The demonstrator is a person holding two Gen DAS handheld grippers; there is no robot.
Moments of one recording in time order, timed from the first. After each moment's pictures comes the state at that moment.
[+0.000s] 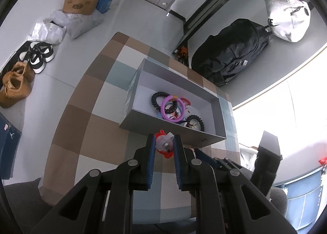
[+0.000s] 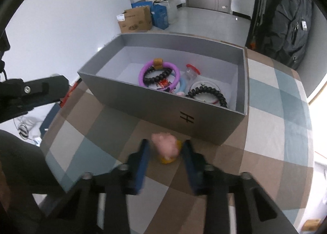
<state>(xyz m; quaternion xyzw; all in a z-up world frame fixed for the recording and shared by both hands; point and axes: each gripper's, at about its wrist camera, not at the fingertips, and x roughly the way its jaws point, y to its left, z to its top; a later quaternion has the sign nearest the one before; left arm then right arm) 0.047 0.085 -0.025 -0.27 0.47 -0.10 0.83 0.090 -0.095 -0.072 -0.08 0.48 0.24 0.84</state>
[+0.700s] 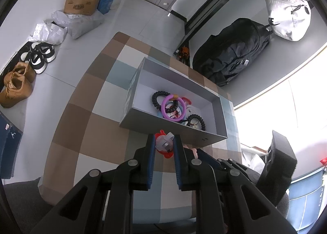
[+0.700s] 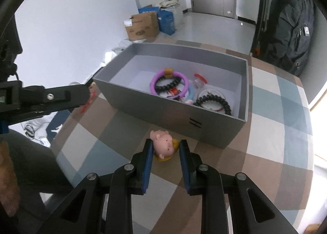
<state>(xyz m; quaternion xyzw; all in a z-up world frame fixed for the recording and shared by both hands) 0.046 0.084 -0.025 -0.26 0.47 -0.09 0.84 0.082 -0.099 -0.057 -0.06 0.46 0.28 0.84</state>
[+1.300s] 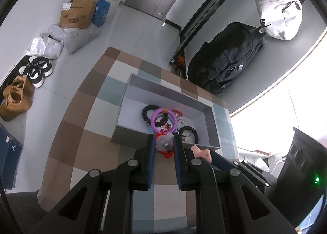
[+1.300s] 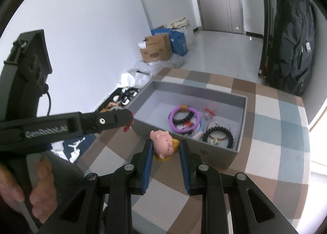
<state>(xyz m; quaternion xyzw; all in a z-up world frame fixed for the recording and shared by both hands) 0.052 0.071 -0.010 -0.24 0.44 -0.09 0.86 0.079 -0.108 -0.011 -0.02 0.40 0.32 0.86</state>
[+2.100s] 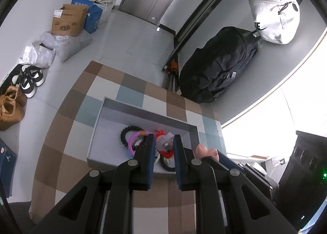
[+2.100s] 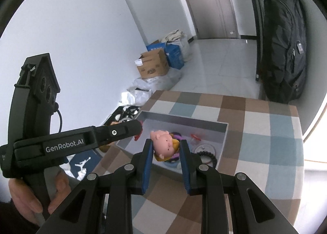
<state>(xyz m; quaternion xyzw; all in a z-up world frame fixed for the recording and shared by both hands) 0.084 0.049 0.007 -0.24 0.42 -0.10 0.87 0.111 -0.136 0.015 0.04 0.38 0.32 0.87</state>
